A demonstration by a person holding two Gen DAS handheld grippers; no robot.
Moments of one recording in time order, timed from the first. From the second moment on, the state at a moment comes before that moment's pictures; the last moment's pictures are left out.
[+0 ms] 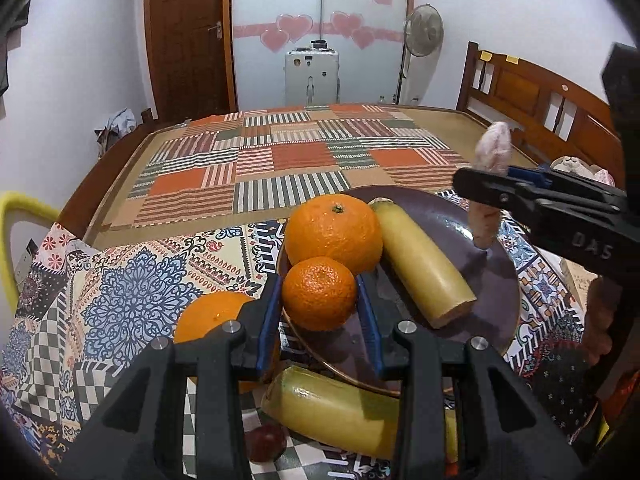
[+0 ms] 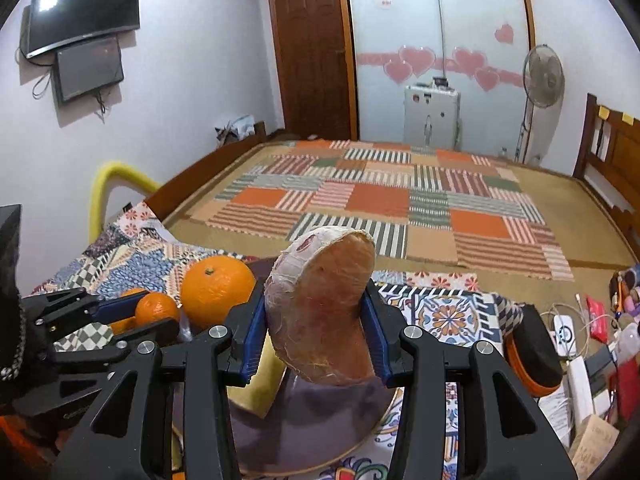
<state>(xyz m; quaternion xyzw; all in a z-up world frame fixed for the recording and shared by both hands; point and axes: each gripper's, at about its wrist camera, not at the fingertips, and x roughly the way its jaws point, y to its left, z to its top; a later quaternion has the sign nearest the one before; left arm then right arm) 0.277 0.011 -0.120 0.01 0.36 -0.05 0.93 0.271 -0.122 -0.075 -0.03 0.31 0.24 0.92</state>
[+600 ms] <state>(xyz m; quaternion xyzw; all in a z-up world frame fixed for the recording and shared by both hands) 0.283 0.014 -0.124 0.00 0.36 -0.05 0.93 0.281 -0.099 -0.084 -0.07 0.35 0.24 0.90</state>
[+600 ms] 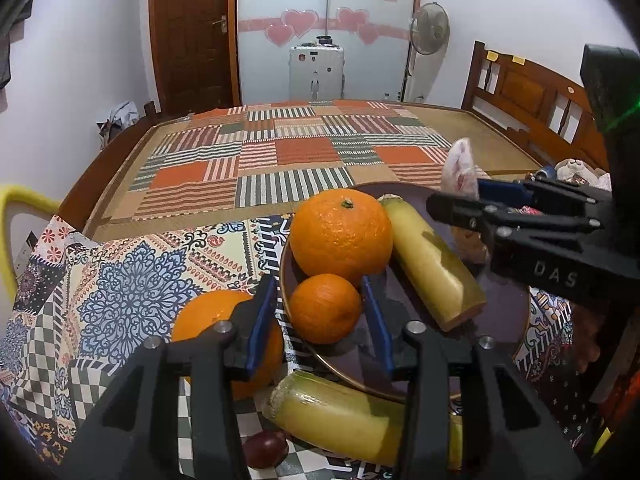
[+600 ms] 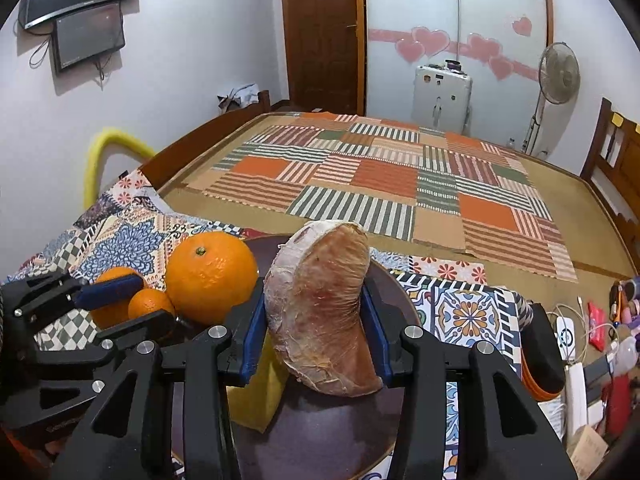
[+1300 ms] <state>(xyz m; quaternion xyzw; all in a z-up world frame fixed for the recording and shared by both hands) 0.245 0.046 -0.082 -0.01 0.32 -0.03 0.95 0.254 -0.121 -0.059 -0.05 0.31 0.24 0.92</state>
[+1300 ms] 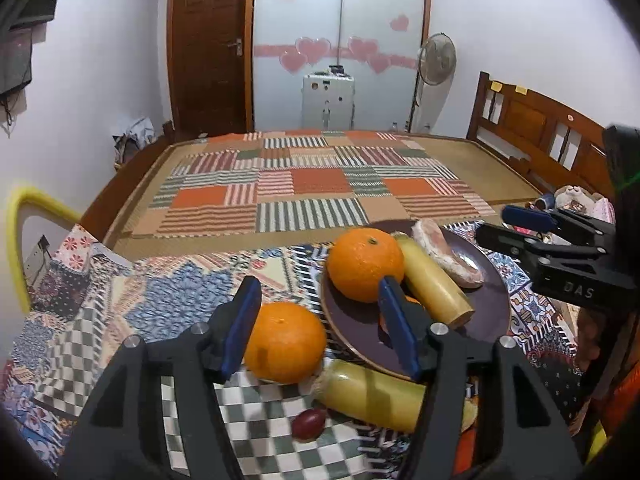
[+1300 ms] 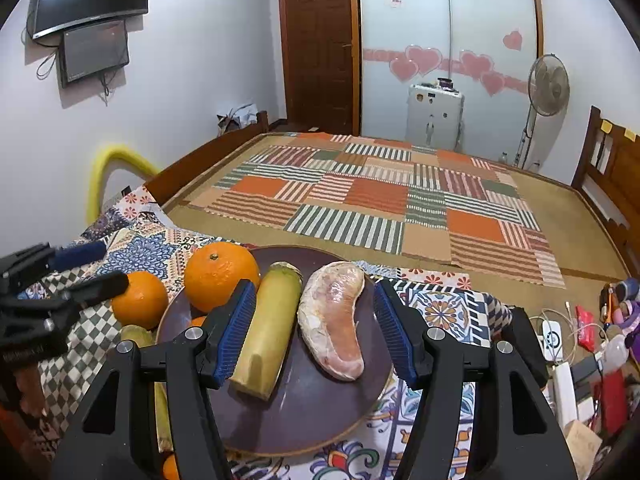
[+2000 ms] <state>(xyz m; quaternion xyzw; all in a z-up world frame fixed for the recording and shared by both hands) 0.263 0.065 -0.125 -0.02 0.39 -0.01 0.92 0.228 -0.129 -0.082 -0.07 0.30 0.25 0.92</state>
